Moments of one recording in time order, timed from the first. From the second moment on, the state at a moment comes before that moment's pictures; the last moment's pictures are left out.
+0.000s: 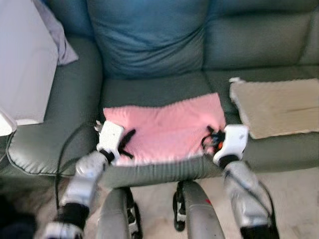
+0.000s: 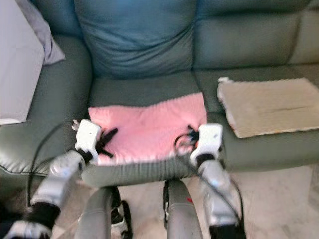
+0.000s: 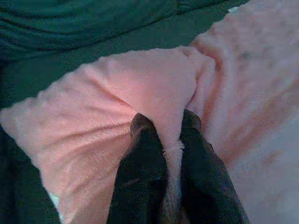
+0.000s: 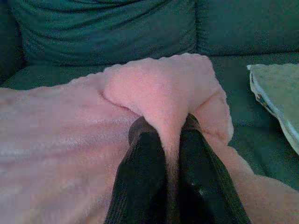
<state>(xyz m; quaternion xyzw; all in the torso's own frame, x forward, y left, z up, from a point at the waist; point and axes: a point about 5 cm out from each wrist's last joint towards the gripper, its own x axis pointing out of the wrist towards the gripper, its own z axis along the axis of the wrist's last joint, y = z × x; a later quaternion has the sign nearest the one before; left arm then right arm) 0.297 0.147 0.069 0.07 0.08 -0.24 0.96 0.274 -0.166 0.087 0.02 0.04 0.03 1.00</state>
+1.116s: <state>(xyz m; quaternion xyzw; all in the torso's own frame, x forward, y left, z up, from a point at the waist) 0.360 0.099 0.103 0.10 0.03 -0.22 0.97 0.349 -0.203 0.106 -0.03 0.05 -0.01 1.00</state>
